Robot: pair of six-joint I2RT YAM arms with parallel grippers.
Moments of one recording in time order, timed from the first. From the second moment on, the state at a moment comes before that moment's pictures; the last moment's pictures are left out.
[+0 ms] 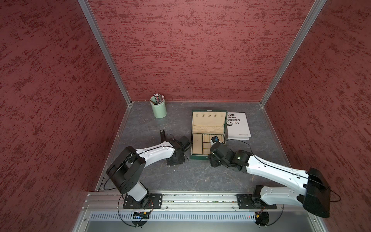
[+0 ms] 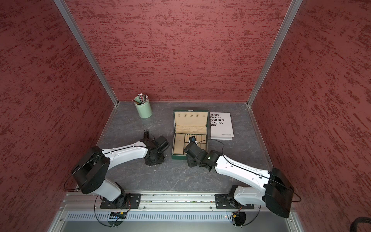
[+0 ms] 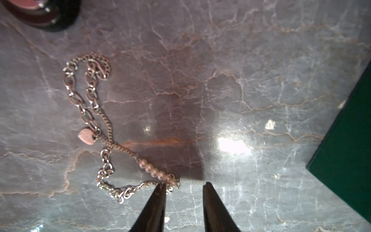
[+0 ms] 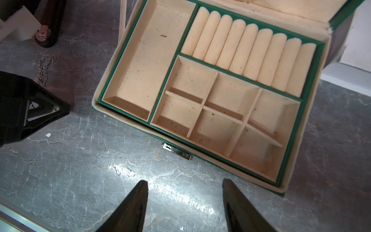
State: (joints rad) left arm -0.72 1.58 0.89 -0.80 -0.09 -0.90; right arm 0.96 1.23 0.82 -0.61 0.26 0.57
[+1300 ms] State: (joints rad) left arm -0.75 1.41 0.88 -0.78 -0.11 -0.87; right arm 0.96 1.17 0.81 -0.61 0.30 0.57
